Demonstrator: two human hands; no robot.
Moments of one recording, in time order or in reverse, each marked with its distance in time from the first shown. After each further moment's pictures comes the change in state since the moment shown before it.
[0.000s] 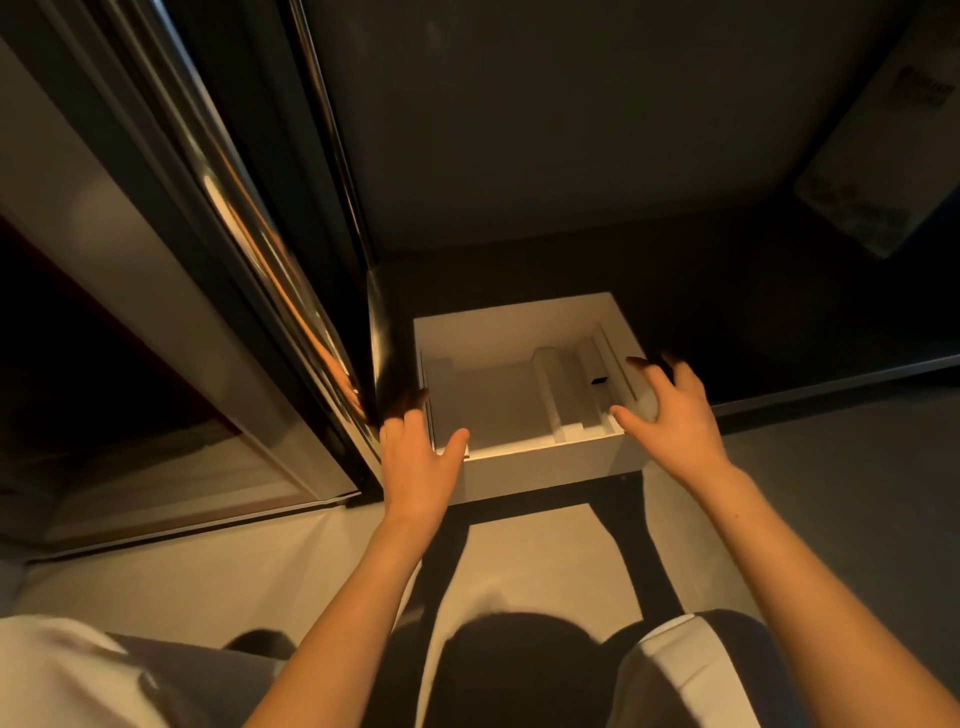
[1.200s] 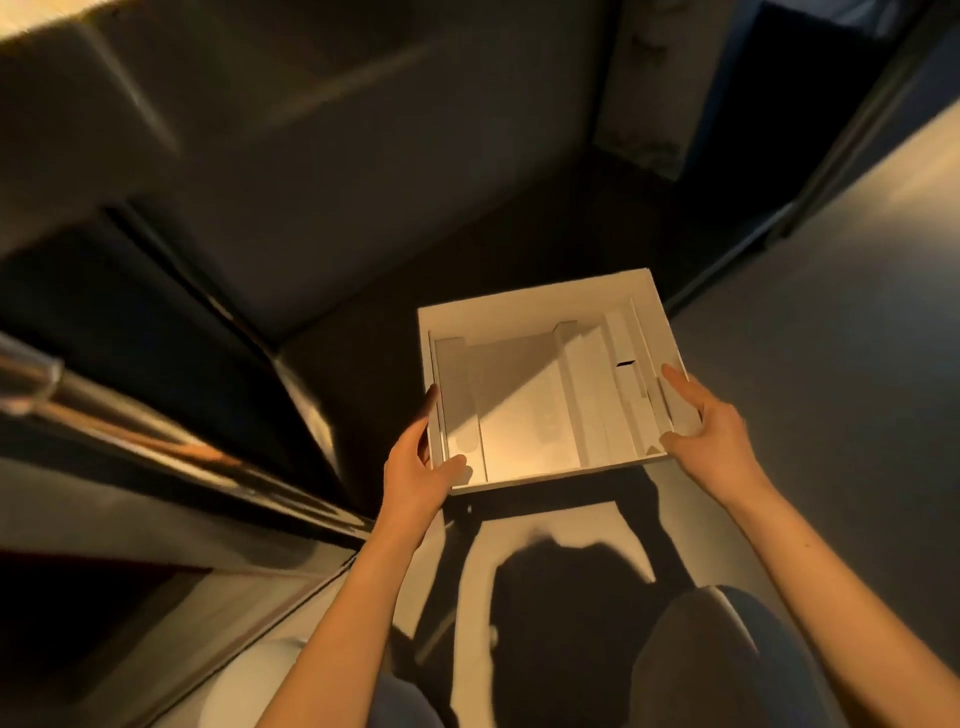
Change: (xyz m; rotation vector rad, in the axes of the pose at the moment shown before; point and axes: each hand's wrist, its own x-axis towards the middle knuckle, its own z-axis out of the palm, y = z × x) left_hand 0.011 0.109 -0.082 -0.299 -0.627 0.034; right_hand -0.126 -0.038 -0.153 0.554 0.131 0.579
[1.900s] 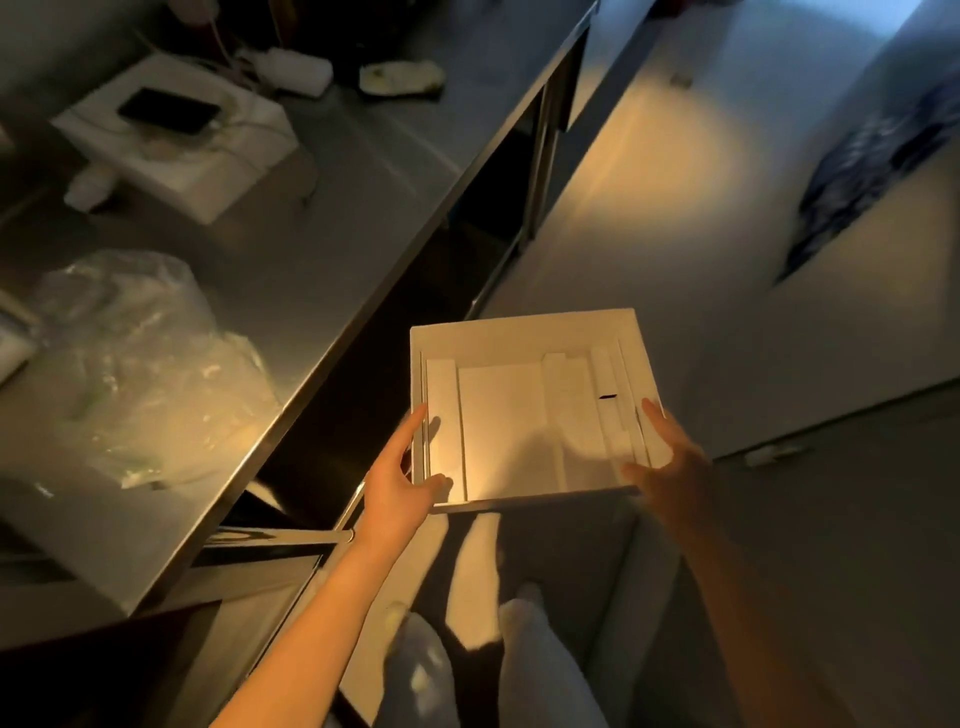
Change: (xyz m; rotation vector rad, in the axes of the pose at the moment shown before) left_hand -0.246 0.373 -0.073 0.144 -0.463 0.259; right_hand -0.304 -0.241 -0.309 -0.036 0.447 0.358
